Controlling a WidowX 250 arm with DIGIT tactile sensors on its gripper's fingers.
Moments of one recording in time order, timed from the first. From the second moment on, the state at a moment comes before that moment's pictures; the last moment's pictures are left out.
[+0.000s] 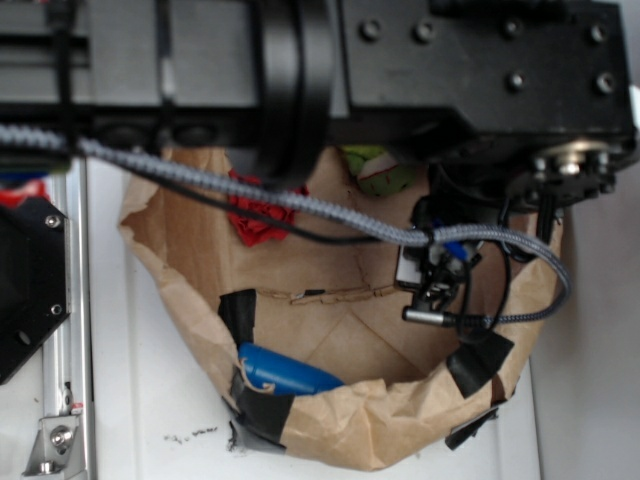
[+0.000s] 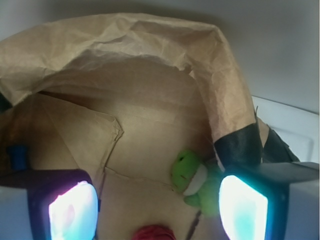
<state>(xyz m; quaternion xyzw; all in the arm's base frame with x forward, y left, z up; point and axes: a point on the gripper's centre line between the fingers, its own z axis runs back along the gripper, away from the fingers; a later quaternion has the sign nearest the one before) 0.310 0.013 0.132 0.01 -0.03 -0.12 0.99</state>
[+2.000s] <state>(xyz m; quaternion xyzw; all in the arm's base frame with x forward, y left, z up) 0.234 -0.005 0.123 0.01 -0.02 -0.15 0.99</state>
